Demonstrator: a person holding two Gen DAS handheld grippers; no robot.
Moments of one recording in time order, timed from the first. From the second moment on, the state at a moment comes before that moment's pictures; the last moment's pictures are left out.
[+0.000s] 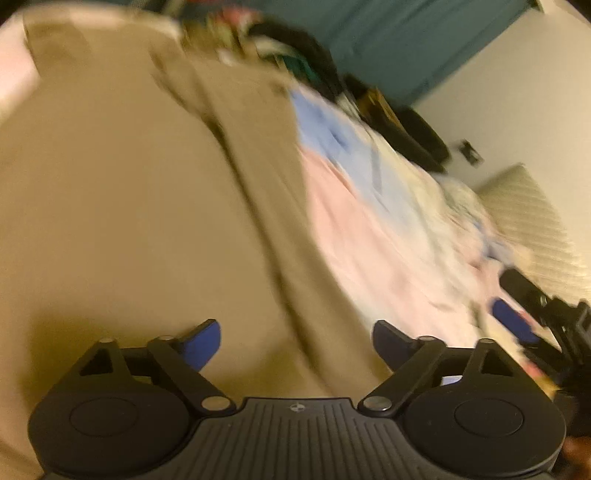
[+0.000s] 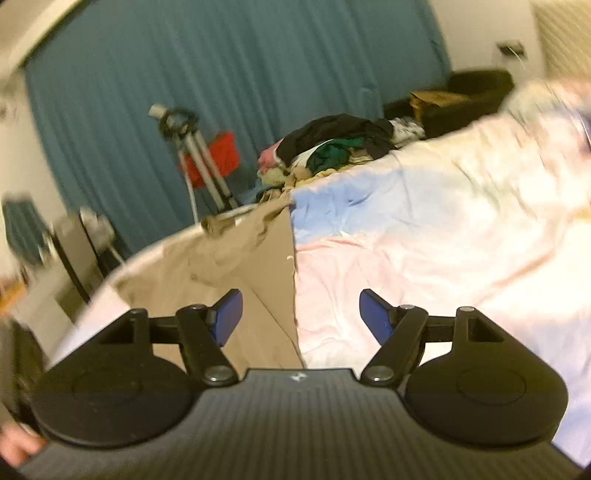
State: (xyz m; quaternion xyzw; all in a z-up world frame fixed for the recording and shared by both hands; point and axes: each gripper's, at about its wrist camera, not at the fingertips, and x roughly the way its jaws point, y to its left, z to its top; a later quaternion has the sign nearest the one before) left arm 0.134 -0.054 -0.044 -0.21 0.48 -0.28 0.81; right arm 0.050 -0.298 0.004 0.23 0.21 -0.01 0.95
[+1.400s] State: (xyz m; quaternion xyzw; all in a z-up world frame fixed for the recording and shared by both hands) left arm 0.110 -0.022 -0.022 -0.14 0.49 -0.23 0.83; right arm 0.031 -0.294 -0.004 0.25 0.19 0.00 0.95
